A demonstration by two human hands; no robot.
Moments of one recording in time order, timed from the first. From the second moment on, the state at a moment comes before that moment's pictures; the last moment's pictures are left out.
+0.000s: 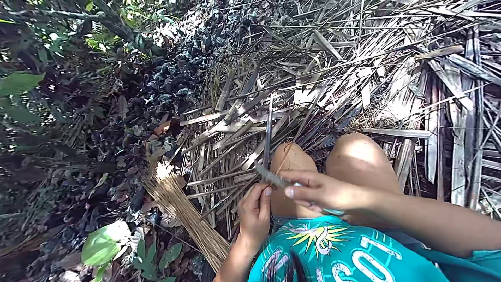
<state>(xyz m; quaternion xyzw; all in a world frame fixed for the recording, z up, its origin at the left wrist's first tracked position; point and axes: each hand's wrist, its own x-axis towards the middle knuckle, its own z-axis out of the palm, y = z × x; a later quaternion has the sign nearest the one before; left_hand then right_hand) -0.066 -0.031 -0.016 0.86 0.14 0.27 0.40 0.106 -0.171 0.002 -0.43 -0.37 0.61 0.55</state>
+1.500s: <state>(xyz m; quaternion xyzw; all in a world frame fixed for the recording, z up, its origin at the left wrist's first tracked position) -0.081 -0.032 -0.006 0.66 0.17 0.11 0.72 0.114 -0.178 0.009 -0.41 -0.36 0.63 0.55</state>
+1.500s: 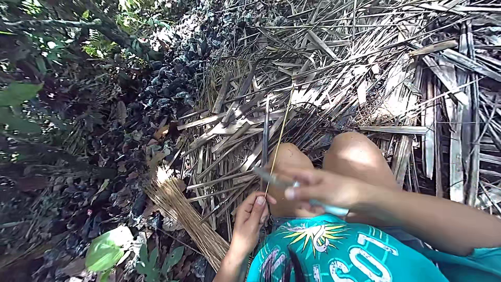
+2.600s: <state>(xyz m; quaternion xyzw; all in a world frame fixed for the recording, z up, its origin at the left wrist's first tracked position) -0.068 -0.038 -0.011 0.90 0.16 0.25 0.32 0.096 -0.166 0.004 -0.37 -0.27 0.70 0.55</state>
